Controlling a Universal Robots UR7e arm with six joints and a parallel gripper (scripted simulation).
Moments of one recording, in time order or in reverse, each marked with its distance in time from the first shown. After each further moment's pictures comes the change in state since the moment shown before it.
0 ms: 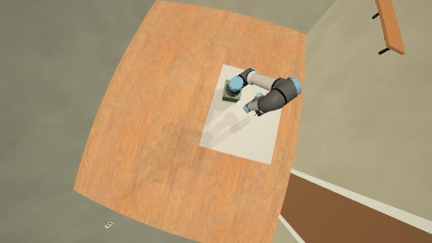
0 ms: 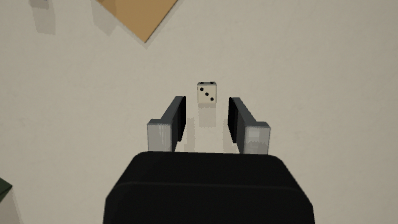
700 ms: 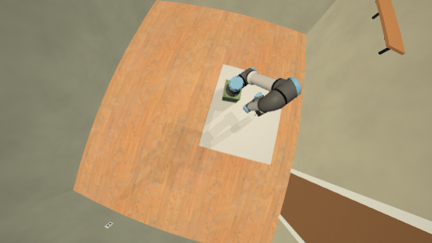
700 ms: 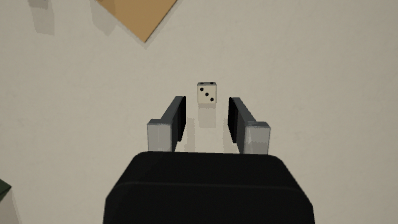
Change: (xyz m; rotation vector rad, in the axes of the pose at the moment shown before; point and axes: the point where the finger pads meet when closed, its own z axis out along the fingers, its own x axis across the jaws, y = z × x) arm 0.000 0.000 0.001 0.000 0.000 0.000
